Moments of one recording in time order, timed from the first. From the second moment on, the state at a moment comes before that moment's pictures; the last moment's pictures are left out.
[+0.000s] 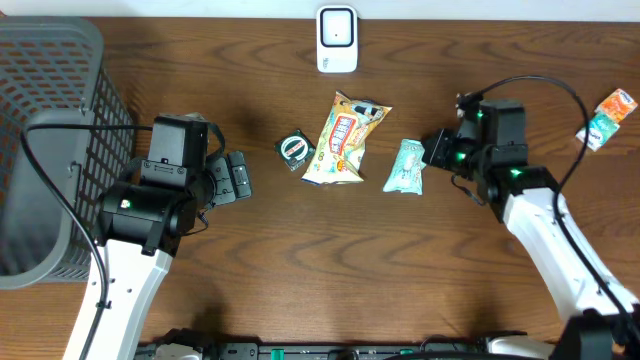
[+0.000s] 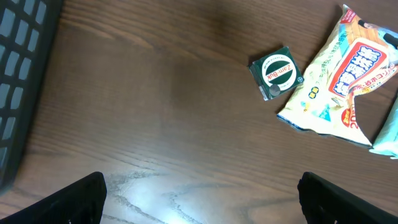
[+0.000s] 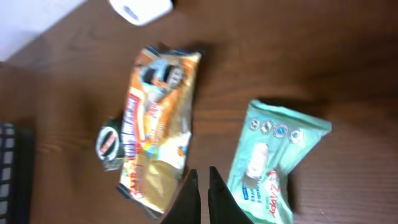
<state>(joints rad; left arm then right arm) -0.21 1.16 1.18 -1.05 -0.08 -0.41 0.12 1.43 0.93 -0.29 -0.34 0.48</state>
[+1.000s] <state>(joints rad) -0.21 1.16 1.18 -1.05 -0.08 -0.41 0.12 1.80 0.93 -0.28 -0.34 0.47</state>
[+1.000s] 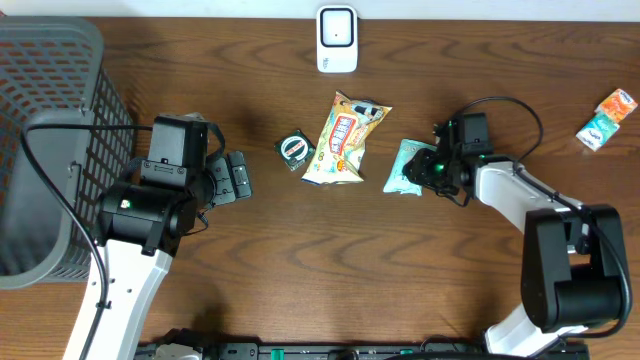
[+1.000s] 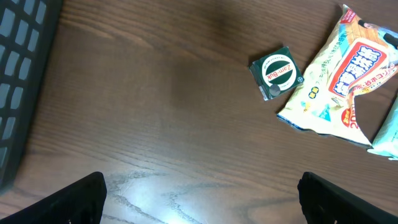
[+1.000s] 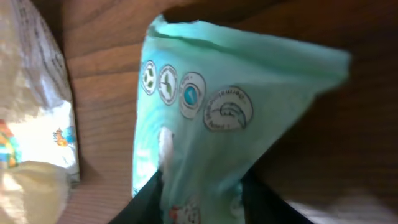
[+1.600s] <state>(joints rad) -0.21 1.16 1.18 -1.05 -0.08 -0.41 0.14 1.74 0.95 -0.17 -0.47 0.46</state>
